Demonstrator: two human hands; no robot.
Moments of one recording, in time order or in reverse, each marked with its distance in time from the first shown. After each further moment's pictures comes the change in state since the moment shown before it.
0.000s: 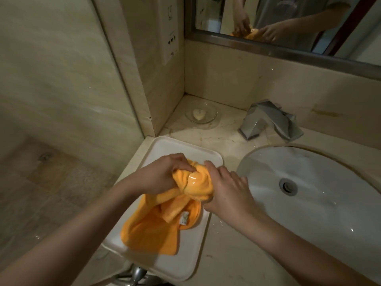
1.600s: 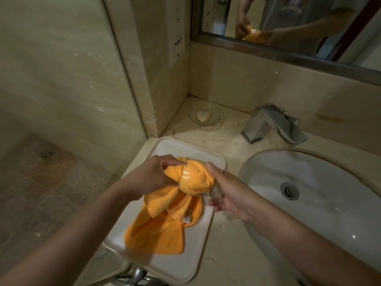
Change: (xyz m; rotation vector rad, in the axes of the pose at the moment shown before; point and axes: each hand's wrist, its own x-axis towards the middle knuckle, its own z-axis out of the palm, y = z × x) left_hand -0.016 -0.009 -0.004 -0.503 0.106 -0.267; right_hand 0.020 0.003 -0.006 1.403 -0.447 0.442
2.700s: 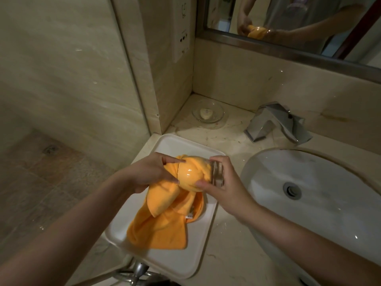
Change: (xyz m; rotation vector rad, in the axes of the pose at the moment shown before) left_hand 0.003 -0.001 -0.008 -0.233 -0.073 -0.234; right_hand 0.012 0.023 -0.002 -0.403 0.121 -0.572
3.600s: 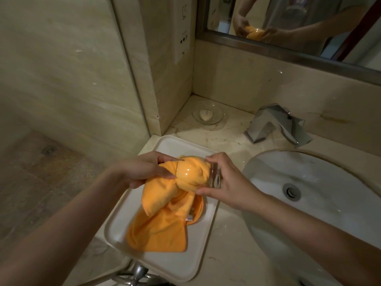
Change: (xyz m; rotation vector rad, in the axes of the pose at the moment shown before) left_hand 0.009 -0.006 -0.023 -0.104 -0.244 0.006; right_hand 0.013 -0.007 -0.020 -0.369 -0.160 -0.165
